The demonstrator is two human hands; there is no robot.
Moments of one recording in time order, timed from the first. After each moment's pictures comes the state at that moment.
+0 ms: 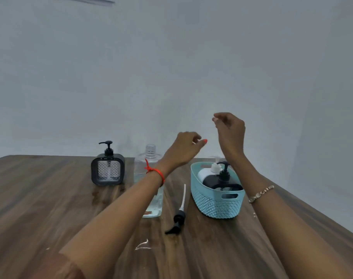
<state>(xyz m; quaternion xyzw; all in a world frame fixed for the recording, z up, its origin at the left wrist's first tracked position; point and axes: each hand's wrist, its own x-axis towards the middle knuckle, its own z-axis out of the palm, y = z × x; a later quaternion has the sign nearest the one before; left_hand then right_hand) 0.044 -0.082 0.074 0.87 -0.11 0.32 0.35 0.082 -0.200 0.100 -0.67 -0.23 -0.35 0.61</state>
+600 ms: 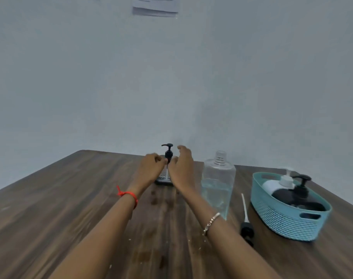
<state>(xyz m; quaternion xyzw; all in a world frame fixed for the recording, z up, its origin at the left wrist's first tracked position) -0.040 0.135 0.006 0.83 0.15 0.34 0.42 -0.004 0.042 0.012 -0.77 -0.32 -0.16 0.53</state>
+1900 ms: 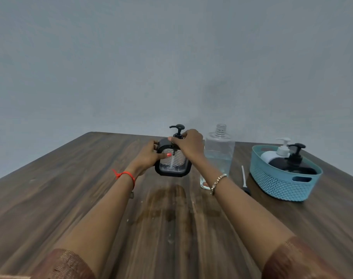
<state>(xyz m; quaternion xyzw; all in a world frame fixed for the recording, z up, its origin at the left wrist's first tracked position) -0.071 0.137 -0.023 0.78 0.11 0.23 0.58 -0.007 0.027 0.011 -0.83 -0.27 -0.11 0.48</state>
